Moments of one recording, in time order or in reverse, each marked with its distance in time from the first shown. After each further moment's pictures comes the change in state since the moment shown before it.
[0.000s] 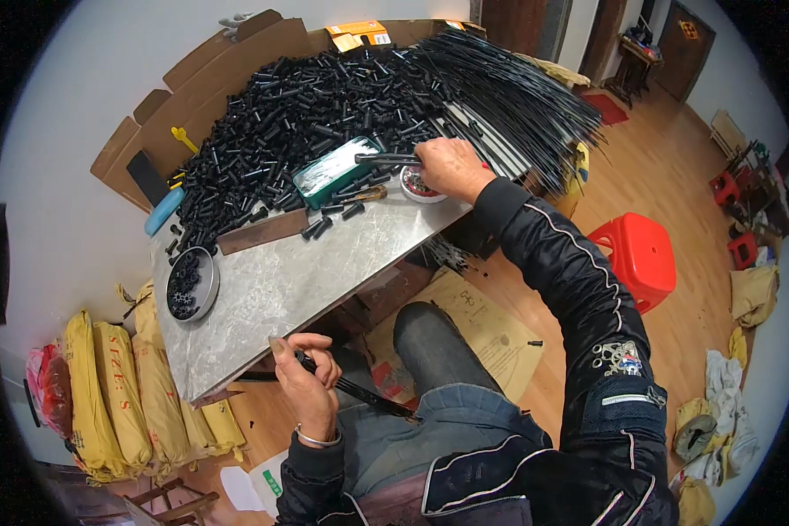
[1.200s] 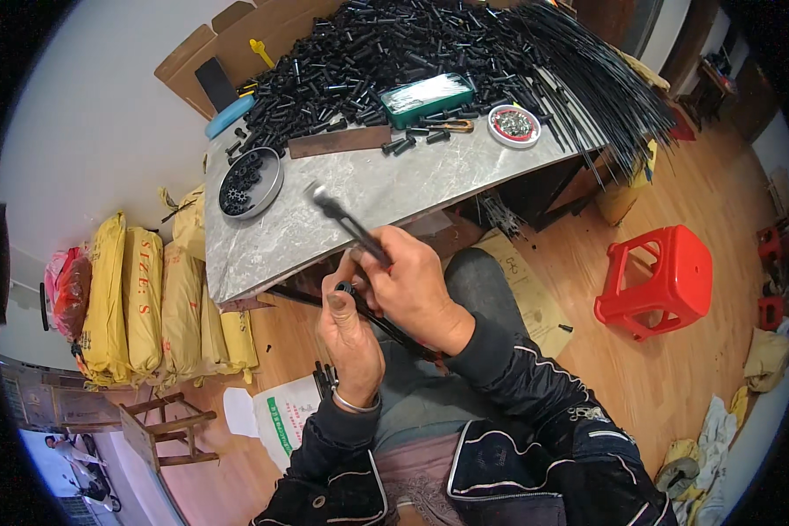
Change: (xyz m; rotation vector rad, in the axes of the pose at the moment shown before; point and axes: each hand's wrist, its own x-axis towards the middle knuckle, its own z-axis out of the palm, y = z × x) left_hand -0.043 -0.002 -0.024 0.147 0.025 0.355; right_hand -0.153 -0.243 -0.004 1.510 -0.094 0.200
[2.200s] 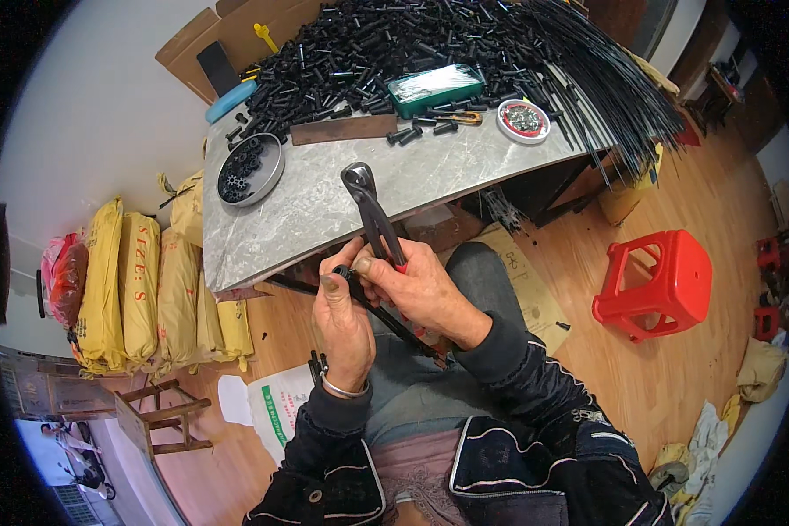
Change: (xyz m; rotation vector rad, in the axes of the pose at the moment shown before) left_hand 0.011 -0.008 -0.010 -0.037 -0.018 -0.098; right_hand -0.002 0.003 -0.012 0.202 -0.252 0.215
